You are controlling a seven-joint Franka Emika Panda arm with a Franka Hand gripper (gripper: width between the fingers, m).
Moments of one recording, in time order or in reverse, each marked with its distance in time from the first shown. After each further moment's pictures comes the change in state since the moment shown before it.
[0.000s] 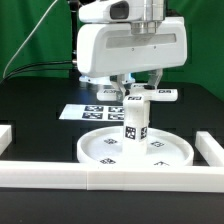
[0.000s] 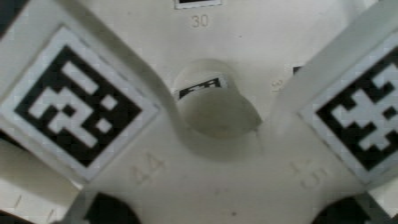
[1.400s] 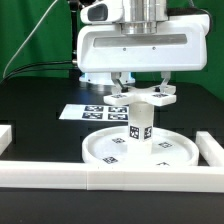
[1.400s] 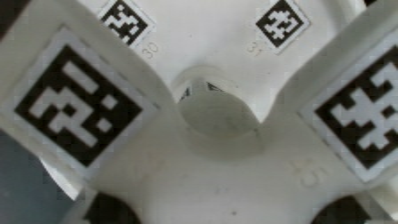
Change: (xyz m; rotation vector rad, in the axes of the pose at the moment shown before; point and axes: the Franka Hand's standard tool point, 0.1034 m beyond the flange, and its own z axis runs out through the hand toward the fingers) arm 0.004 -0.007 0.000 0.029 0.004 0.843
